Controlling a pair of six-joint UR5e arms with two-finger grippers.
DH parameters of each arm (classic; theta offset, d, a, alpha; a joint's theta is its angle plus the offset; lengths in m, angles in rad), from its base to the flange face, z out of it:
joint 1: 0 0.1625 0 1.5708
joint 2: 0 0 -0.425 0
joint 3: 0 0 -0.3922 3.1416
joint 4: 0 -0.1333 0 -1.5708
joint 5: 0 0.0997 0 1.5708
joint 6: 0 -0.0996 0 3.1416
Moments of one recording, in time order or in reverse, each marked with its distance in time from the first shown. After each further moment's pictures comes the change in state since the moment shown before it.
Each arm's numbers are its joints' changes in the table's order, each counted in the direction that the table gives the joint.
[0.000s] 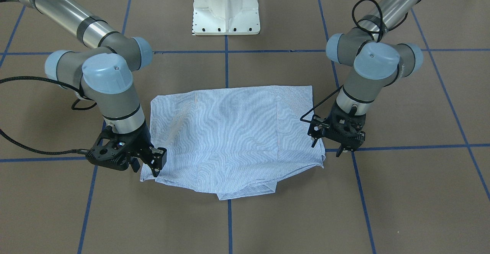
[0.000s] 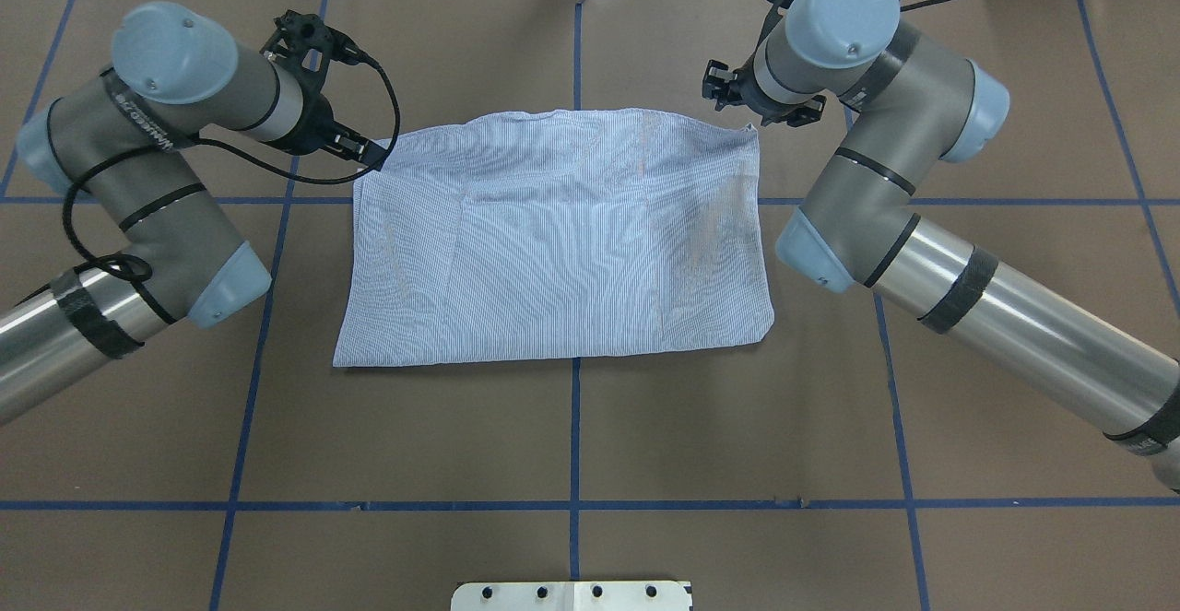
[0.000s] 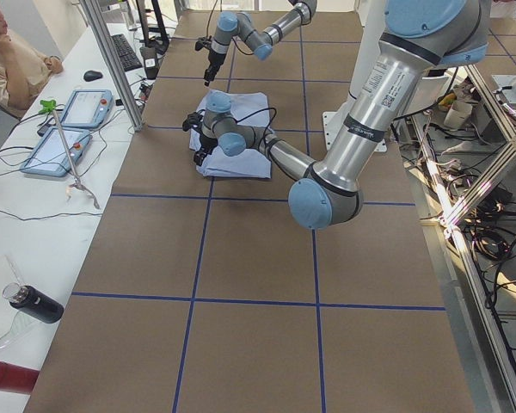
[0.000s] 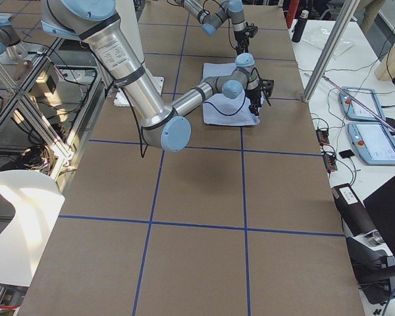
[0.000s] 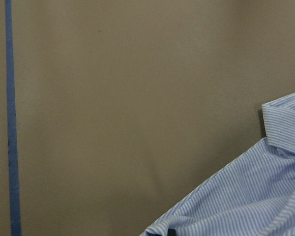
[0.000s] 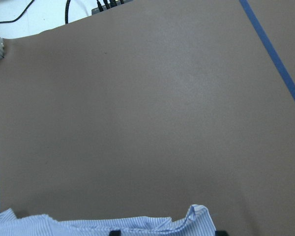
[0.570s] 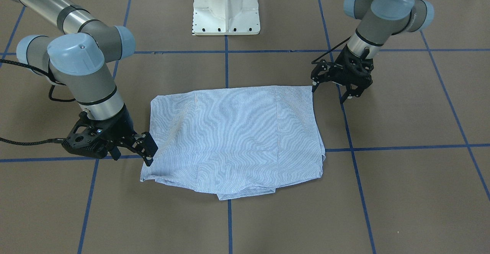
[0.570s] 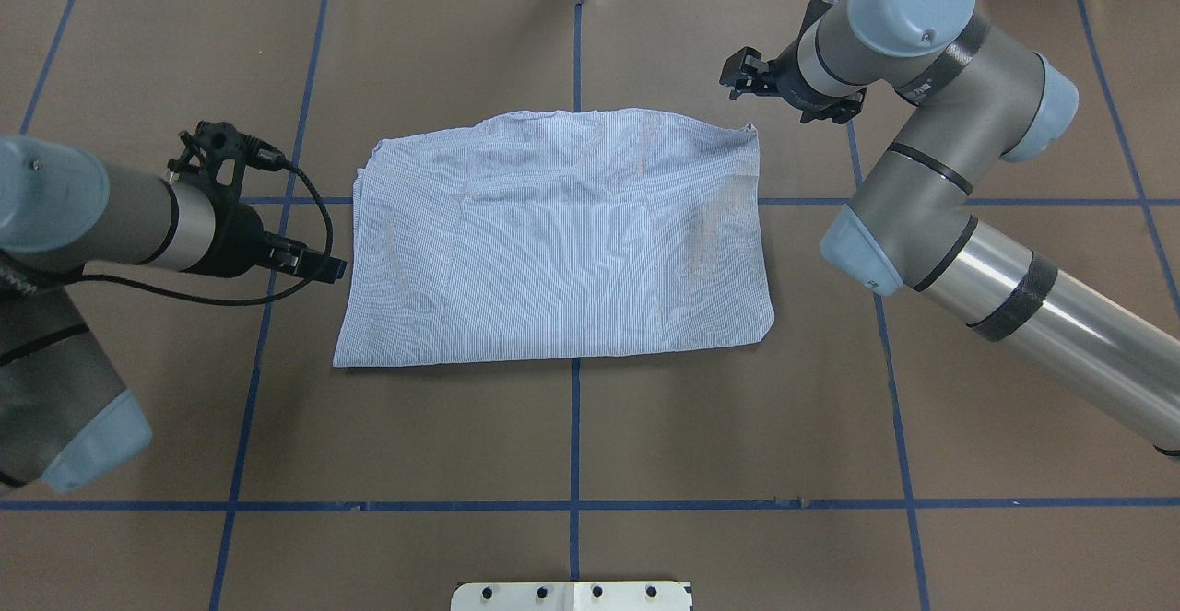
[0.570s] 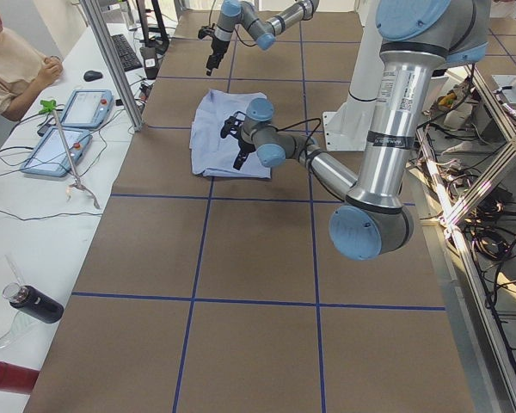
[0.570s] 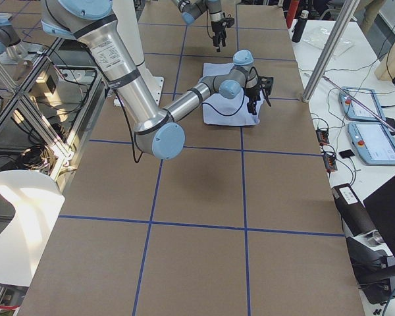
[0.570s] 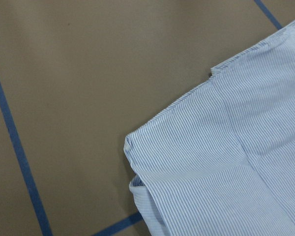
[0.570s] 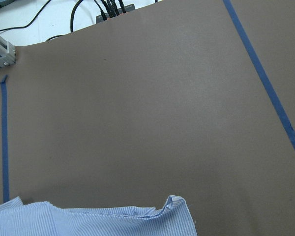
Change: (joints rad) left arm 0.170 0.324 -0.346 0.075 0.049 0.265; right arm 0.023 -0.067 0.094 0.001 0.025 0.021
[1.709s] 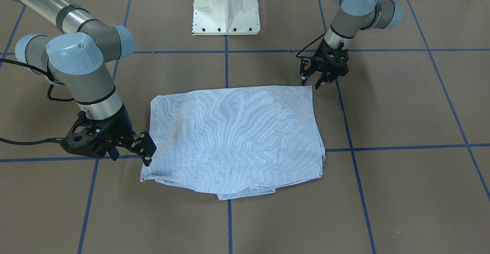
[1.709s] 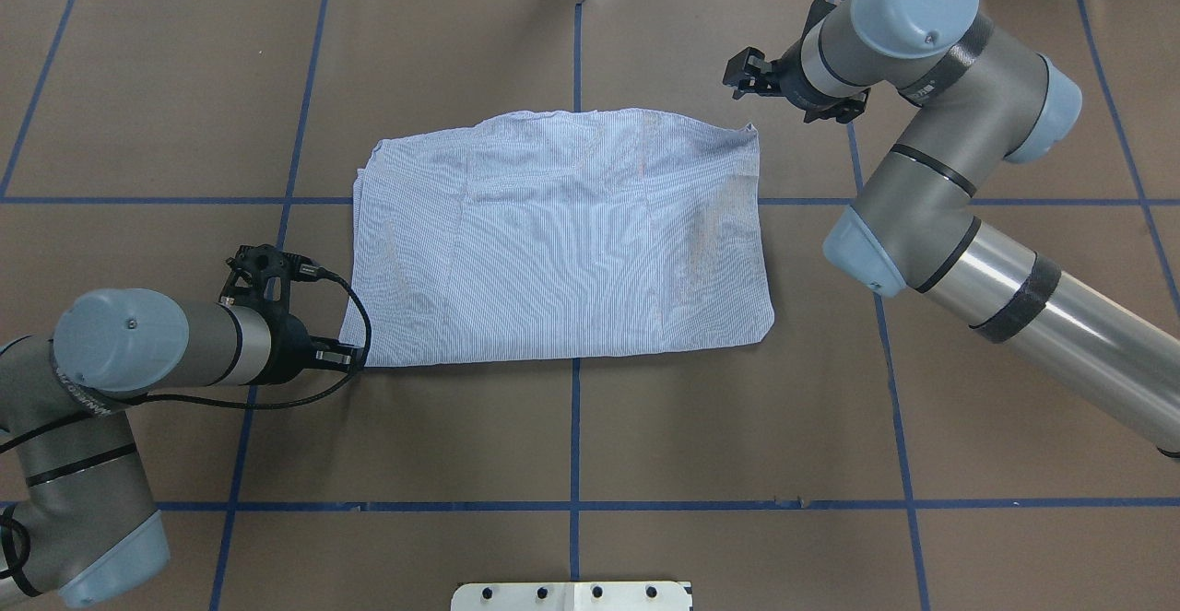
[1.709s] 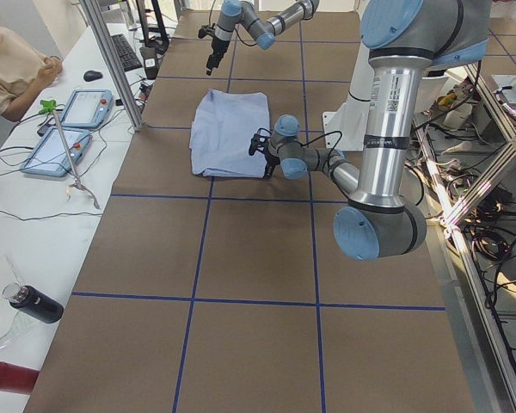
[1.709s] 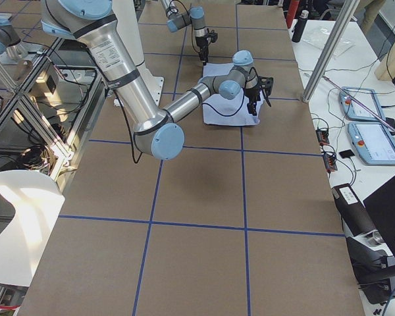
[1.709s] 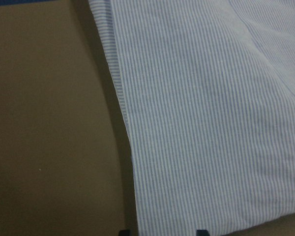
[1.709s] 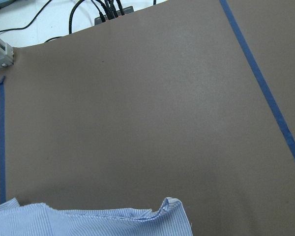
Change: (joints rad) left arm 0.185 0.020 0.060 0.061 0.143 0.220; right arm 0.001 -0.004 0.002 0.000 -0.005 0.005
